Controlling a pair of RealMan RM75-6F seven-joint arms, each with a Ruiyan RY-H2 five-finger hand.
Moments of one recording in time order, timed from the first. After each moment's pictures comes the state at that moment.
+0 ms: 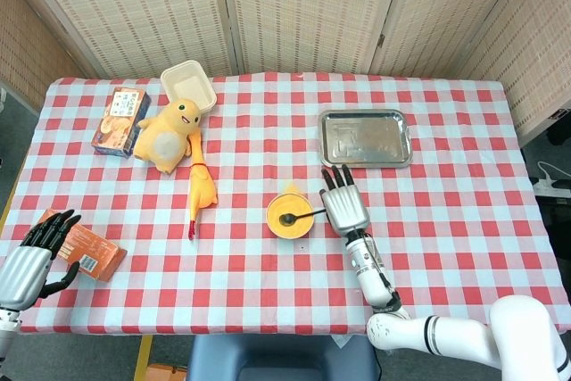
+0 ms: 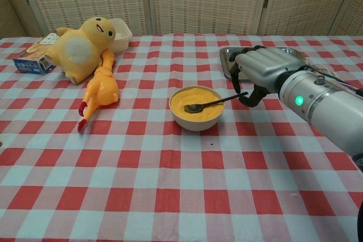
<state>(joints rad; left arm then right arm) -0.18 -1.09 0.01 -1.46 1.60 1.43 -0.20 0.78 -1.76 0.21 -1.43 -0.88 1.17 -0.86</state>
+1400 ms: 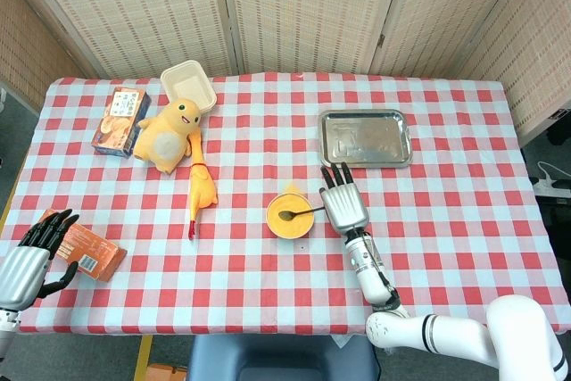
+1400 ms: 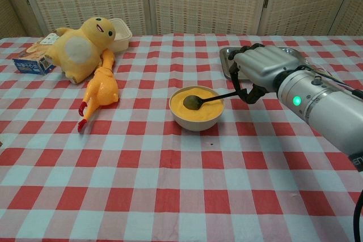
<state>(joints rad) -0.18 -1.09 0.01 -1.47 1.60 1.44 -0.19 0.79 -1.78 0.21 -1.40 -0.90 1.17 -0.86</state>
